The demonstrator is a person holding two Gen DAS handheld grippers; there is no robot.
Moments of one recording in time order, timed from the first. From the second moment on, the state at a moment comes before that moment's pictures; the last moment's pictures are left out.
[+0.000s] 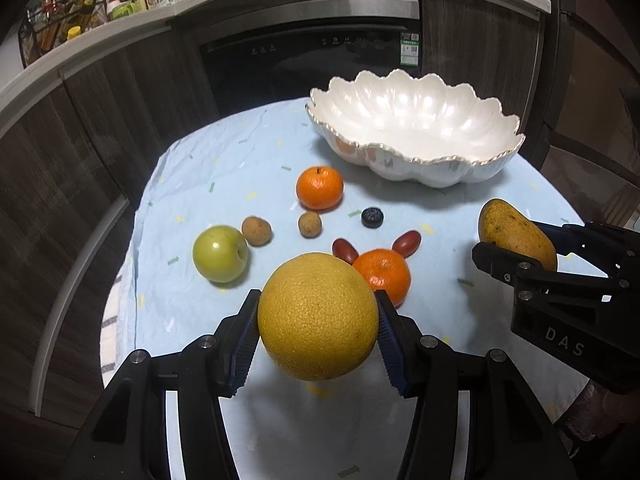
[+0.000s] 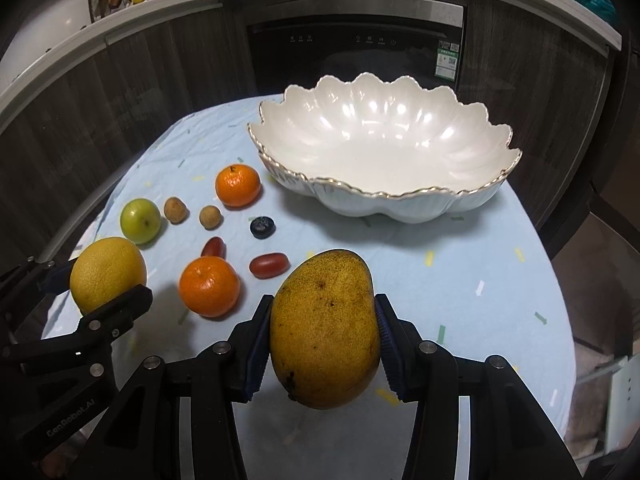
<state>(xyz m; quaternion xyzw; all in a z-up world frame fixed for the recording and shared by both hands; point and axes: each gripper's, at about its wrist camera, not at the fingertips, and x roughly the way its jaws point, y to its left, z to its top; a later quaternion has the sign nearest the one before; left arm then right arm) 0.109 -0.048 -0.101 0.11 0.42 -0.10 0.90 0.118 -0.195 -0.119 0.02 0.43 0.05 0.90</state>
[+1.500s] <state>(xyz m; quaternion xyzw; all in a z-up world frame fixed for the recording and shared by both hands) 0.190 -0.116 -0.027 0.11 0.34 -0.16 0.92 0.178 -0.269 -0.056 0.03 0.37 0.00 0.93</state>
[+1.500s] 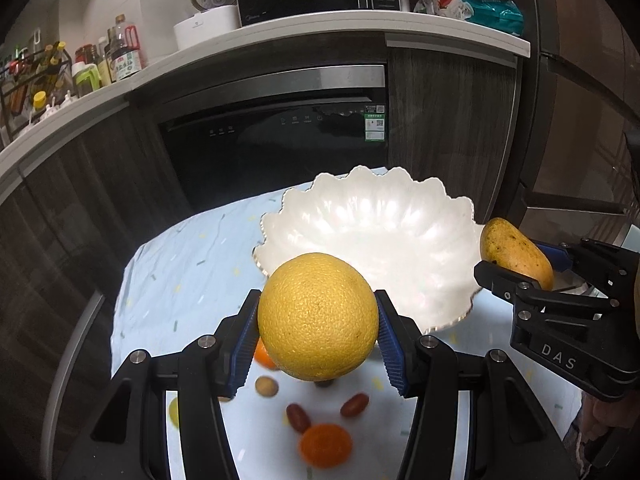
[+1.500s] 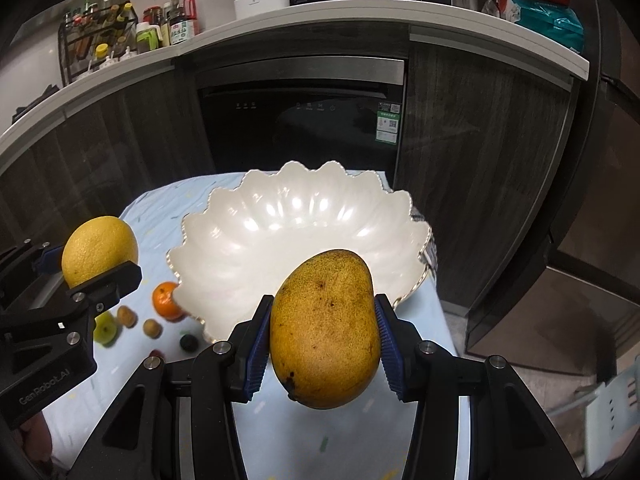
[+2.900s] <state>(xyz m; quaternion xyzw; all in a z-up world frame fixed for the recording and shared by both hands) 0.274 -0.149 -0.059 0.10 0.37 -0.15 0.91 0.249 -0.301 -0.083 0.06 0.38 -0.05 0.92</state>
